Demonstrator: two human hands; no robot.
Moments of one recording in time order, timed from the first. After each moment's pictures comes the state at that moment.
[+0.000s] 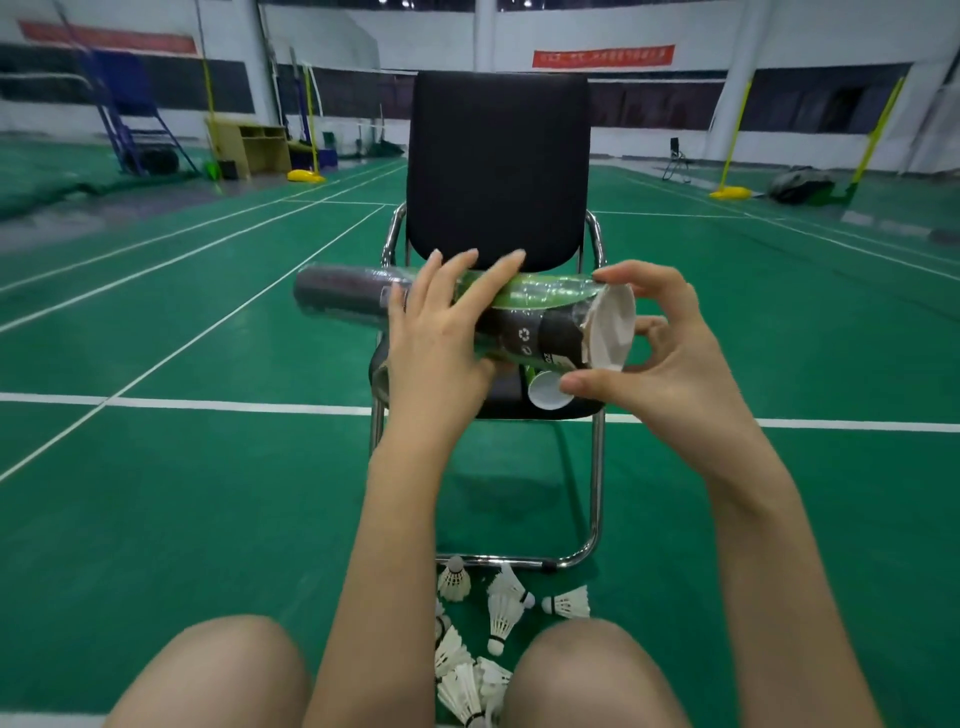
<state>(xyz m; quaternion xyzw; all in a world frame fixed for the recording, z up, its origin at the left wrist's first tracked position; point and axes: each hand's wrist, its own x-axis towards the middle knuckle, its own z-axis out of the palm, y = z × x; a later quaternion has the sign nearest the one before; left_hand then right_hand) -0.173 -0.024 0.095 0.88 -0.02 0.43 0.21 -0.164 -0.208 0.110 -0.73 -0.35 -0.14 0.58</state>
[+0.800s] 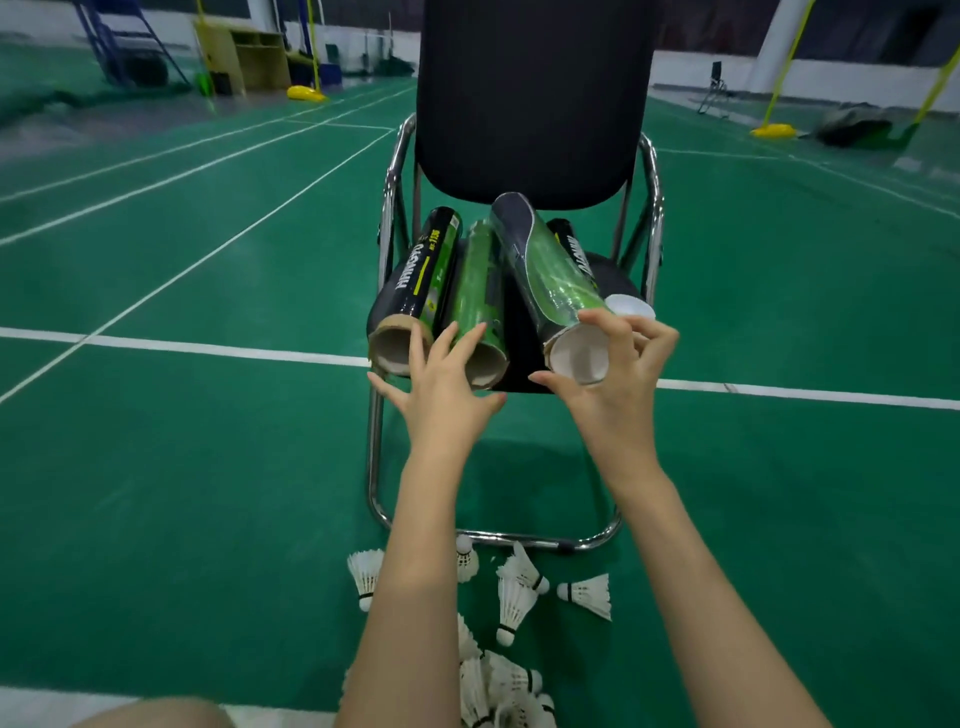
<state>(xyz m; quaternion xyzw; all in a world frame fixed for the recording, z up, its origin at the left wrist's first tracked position) -0.072 0.016 -0.030 0.92 0.18 0.21 0.30 -0.026 -0.131 -0.033 -0.76 -0.27 -0.36 0.47</state>
